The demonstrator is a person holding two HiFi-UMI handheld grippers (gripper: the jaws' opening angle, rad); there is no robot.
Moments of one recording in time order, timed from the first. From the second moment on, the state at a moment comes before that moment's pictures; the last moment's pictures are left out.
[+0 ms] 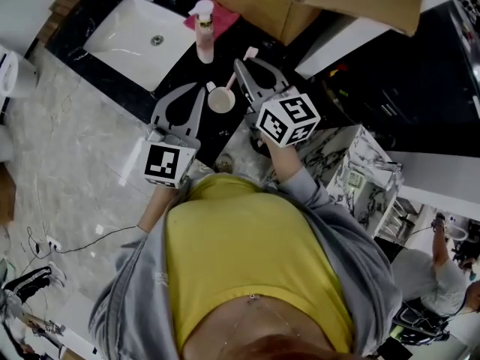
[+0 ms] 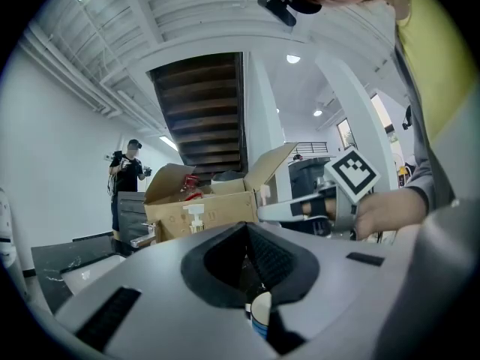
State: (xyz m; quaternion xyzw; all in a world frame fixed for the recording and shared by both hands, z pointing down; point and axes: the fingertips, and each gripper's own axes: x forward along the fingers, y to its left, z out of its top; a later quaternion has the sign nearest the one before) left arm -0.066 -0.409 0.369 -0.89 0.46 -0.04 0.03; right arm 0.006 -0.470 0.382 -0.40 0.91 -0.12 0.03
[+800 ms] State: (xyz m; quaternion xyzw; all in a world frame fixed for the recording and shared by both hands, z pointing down) left arm -0.068 -0.421 0.328 -0.88 0.48 -0.02 0.06; right arm 0.048 -0.428 0.285 -0.51 0.86 0.07 0.03
